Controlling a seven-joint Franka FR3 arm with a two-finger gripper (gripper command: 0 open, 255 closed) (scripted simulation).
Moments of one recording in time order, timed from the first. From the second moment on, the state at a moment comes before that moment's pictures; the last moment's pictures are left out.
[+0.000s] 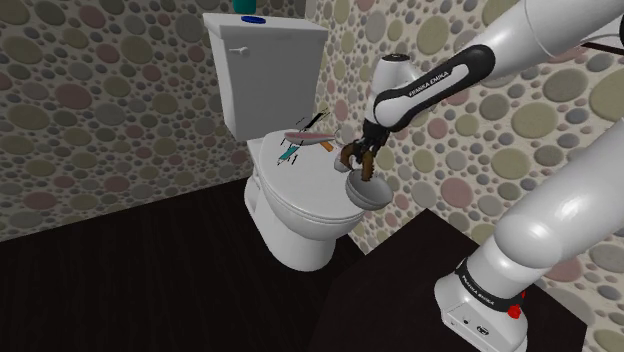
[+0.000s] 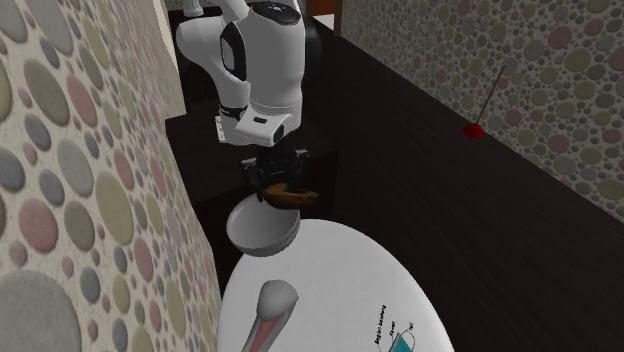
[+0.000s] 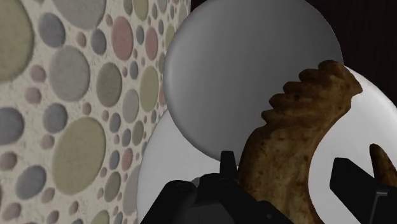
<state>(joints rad) -0.18 -0.09 0.06 -2.52 -0.20 2.49 0.13</state>
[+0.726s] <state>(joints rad) -0.23 -0.06 0.01 -2.61 -0.23 2.62 0.07</state>
